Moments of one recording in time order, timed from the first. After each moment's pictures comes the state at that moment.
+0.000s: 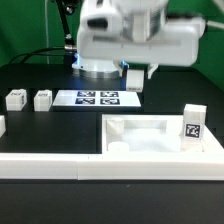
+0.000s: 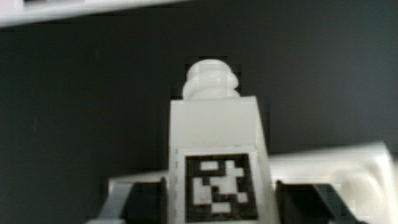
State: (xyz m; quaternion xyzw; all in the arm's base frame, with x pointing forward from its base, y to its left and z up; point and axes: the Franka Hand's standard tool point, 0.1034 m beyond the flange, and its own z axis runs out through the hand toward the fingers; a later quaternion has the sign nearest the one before) arm 0.515 0.043 0.123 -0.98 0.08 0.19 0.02
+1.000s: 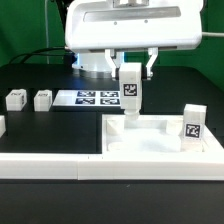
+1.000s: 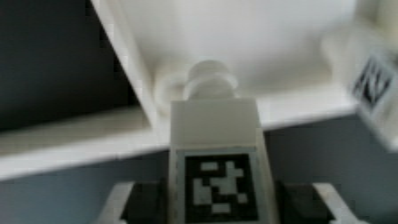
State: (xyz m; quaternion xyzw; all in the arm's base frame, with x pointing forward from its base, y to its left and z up) arm 0.594 0.022 0.126 -0.96 0.12 -0.23 0.01
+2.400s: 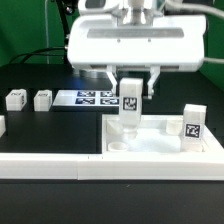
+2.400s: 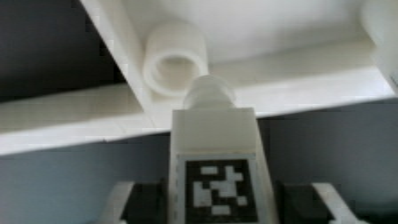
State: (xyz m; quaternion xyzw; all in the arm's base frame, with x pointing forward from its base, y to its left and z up) arm 0.607 0.020 0.109 -0.95 0.11 -0.28 -0.01
